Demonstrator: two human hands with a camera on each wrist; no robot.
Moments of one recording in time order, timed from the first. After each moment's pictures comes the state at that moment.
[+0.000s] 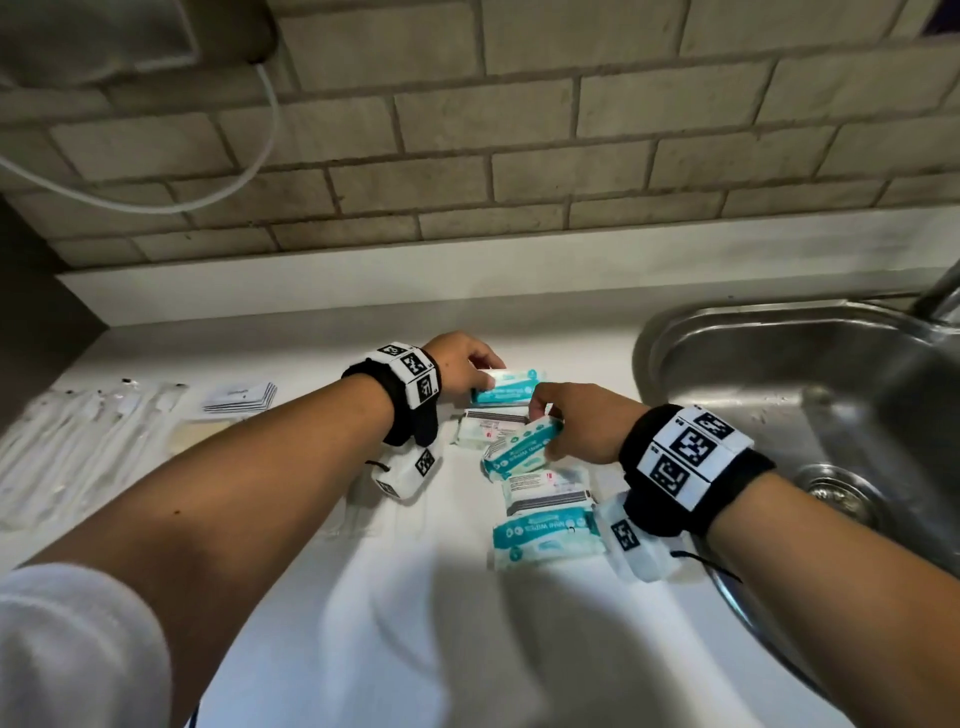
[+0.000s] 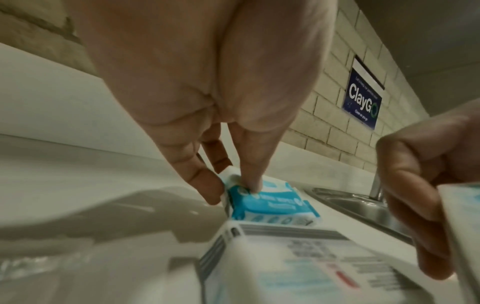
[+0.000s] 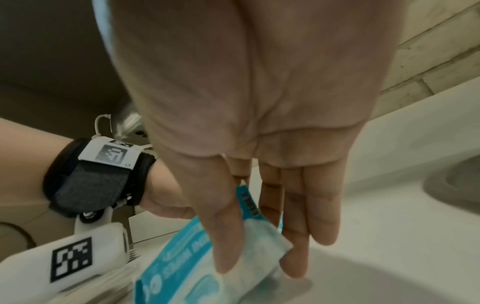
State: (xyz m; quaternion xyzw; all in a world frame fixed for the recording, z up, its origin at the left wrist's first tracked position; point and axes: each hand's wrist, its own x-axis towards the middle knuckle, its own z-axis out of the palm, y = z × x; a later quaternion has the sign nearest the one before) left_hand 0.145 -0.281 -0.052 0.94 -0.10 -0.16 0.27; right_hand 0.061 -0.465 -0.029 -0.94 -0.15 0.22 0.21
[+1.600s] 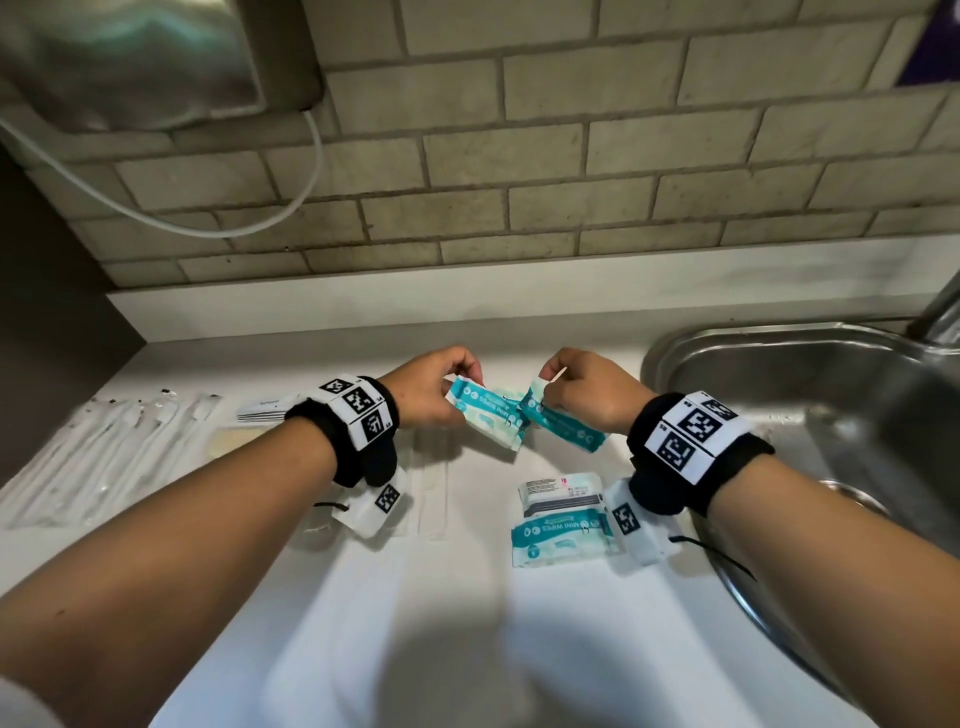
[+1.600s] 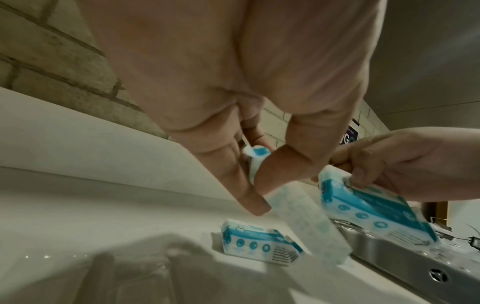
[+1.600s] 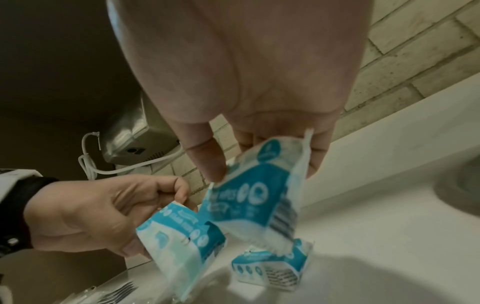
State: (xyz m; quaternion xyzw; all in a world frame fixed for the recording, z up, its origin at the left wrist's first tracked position) left_hand 0.082 -0.233 -0.016 0.89 -0.16 -0.14 0.39; right_hand 0.065 -0.456 -0.007 -0.91 -0.06 0.12 0.39
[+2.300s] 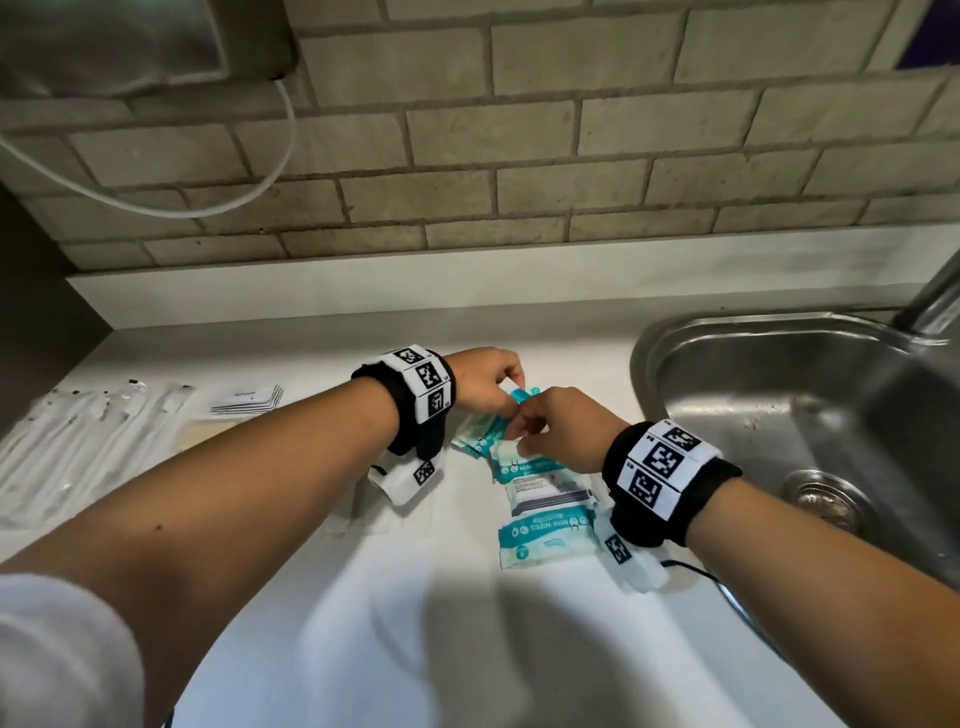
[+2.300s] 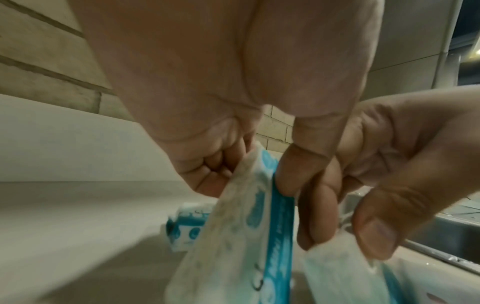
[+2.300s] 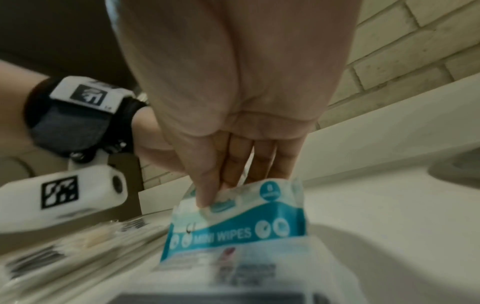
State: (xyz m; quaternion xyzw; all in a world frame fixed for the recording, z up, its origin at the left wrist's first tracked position) left_hand 0.109 -0.299 -0.022 0.94 -0.19 -0.20 0.20; right_hand 0.050 -0.450 -0.036 -0.93 -0.18 0.15 0.28
